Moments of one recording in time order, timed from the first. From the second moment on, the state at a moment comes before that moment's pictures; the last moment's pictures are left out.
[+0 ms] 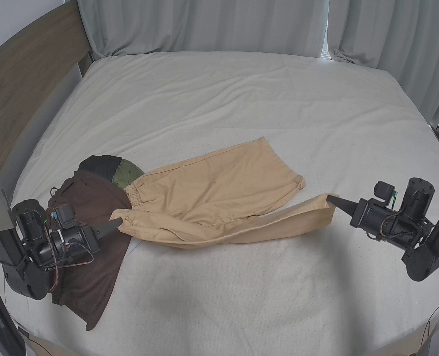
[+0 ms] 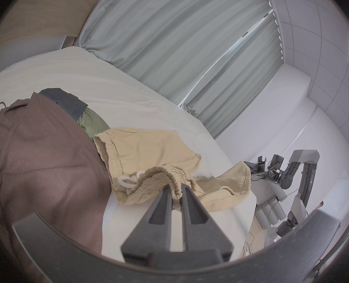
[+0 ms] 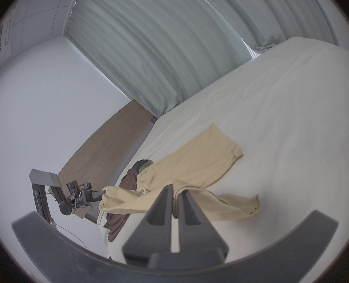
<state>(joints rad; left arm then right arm) 0.07 2.07 -0.32 -1.55 -0.80 -0.37 0.16 1.96 -0.41 -1.44 0.51 0.50</state>
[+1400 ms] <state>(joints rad) 0.04 2.12 -0.44 -1.55 -0.65 -0.48 0.14 2.10 -0.97 -1.20 0.52 0.55</state>
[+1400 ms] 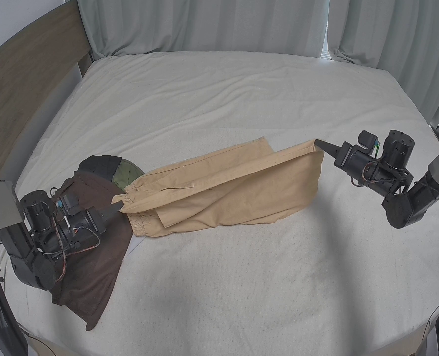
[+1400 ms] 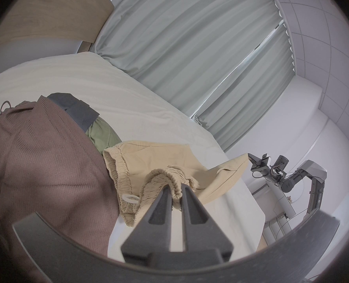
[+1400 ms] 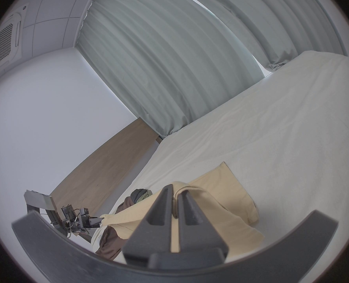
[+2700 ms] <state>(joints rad) 0.06 2.16 -0.49 -1.55 -0.62 -0.52 0.18 2.28 -1.52 -0.80 0.51 0.56</state>
